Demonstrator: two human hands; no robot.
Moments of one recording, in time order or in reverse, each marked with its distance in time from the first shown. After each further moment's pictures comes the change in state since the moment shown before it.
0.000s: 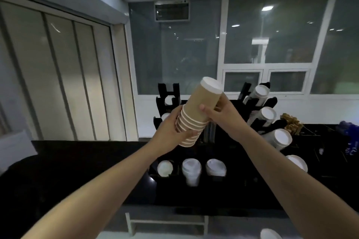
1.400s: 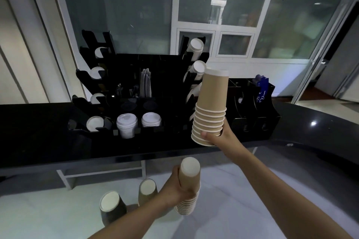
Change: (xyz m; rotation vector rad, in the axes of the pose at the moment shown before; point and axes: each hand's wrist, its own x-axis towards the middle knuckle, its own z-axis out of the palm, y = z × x) left_hand -0.203 -0.050 0.314 -0.189 -0.503 -0.534; right_hand -0.231 0.098 -0.171 -0.029 0.076 0.362
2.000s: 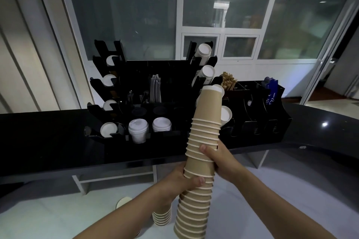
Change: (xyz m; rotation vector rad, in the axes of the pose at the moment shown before) left_hand -0.031 0.054 -0.058 -0.381 -0.210 0.084; right_hand -0.015 0.013 0.063 0.334 -0.100 0.088
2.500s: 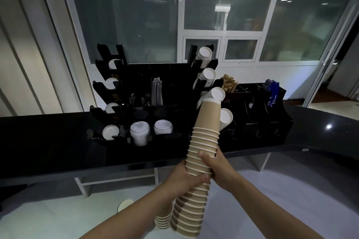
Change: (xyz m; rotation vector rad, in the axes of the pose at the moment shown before) left_hand 0.006 0.011 0.009 0.198 0.191 0.043; right_hand -0.003 0.021 0.006 0.100 0.060 0.085
